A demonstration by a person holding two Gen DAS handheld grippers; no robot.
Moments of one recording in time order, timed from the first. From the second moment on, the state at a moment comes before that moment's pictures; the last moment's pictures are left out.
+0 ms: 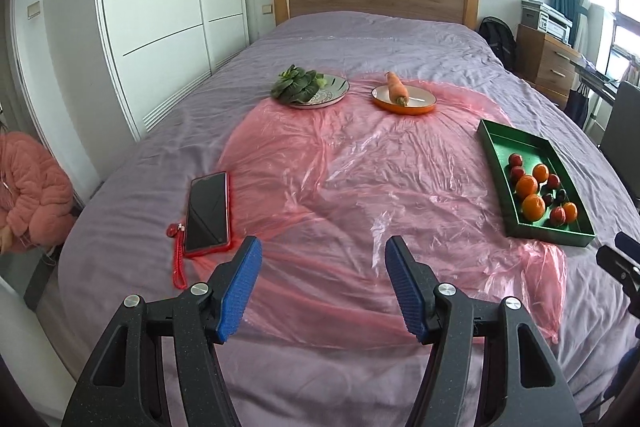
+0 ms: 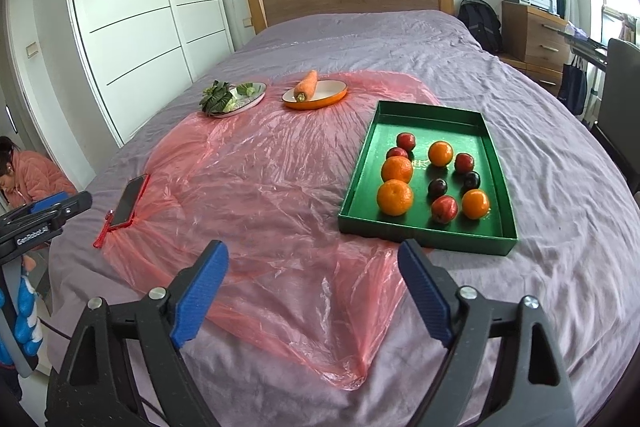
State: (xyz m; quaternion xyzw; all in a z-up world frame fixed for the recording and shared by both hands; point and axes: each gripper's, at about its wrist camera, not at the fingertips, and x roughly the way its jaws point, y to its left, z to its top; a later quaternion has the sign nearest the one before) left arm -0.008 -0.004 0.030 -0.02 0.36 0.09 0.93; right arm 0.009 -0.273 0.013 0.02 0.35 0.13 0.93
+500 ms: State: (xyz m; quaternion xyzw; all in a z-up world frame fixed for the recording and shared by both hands) left arm -0.012 -0.013 0.020 -0.01 0.36 0.08 0.93; right arm -0.002 -0.290 0.007 0.02 0.33 0.06 0.94
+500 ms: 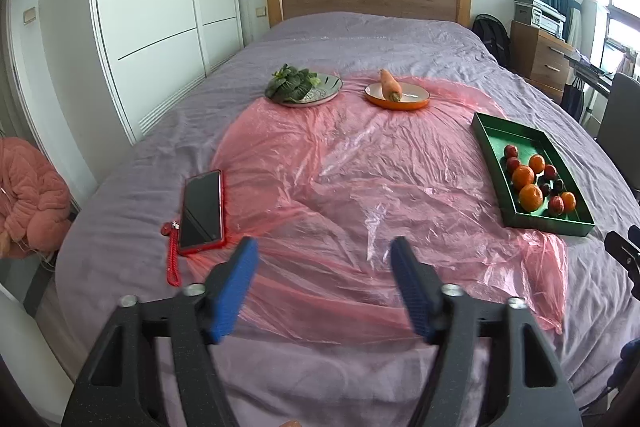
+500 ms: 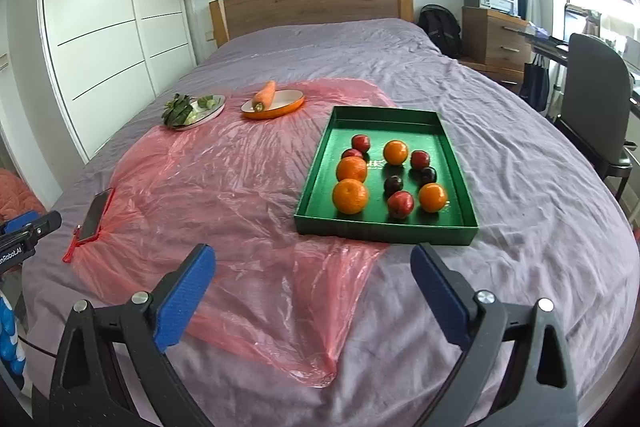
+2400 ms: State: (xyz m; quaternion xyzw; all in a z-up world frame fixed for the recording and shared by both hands) left arm -0.005 -0.037 0.014 -0.02 0.36 0.02 0.93; right arm 0.002 -0.311 -0.001 0.03 0.31 0.03 0.95
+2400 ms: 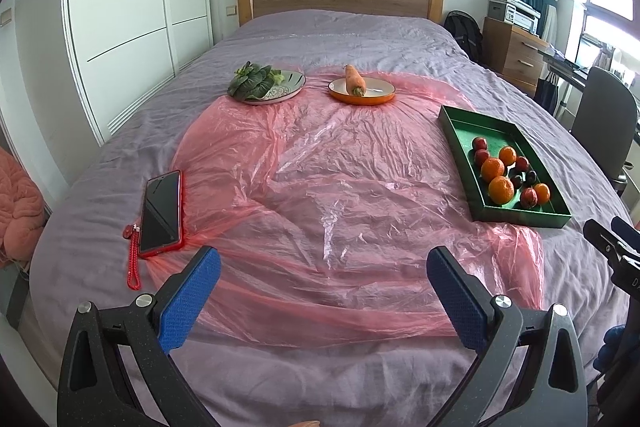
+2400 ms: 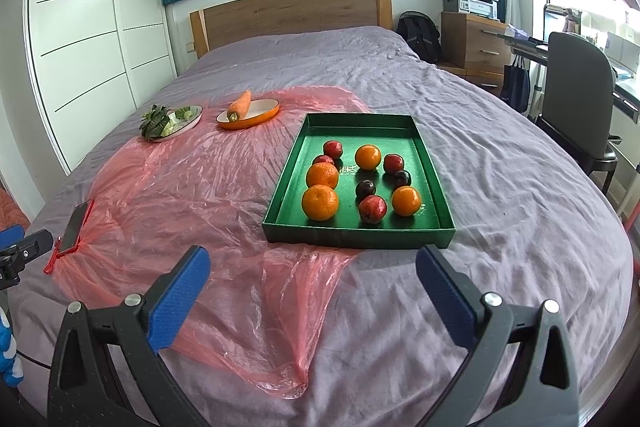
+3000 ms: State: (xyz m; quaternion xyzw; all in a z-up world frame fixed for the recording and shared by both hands) left arm -0.002 -0.038 0.010 -0.02 0.36 0.02 0.93; right arm 0.002 -0.311 -0.001 0.03 0.31 0.03 0.95
